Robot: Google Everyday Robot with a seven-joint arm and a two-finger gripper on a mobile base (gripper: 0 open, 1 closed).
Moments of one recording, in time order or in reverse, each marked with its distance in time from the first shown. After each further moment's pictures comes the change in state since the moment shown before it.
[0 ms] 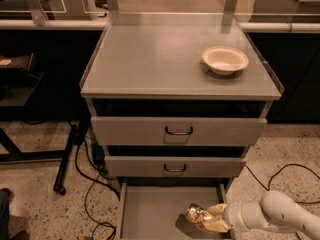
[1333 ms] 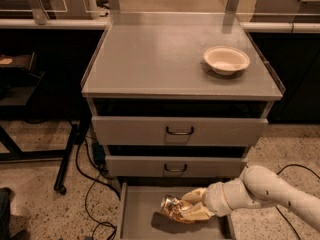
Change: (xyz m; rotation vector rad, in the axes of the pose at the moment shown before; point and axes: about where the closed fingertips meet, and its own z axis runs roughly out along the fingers) arm -0.126 0.063 -0.013 -0.188 -0.082 -0.260
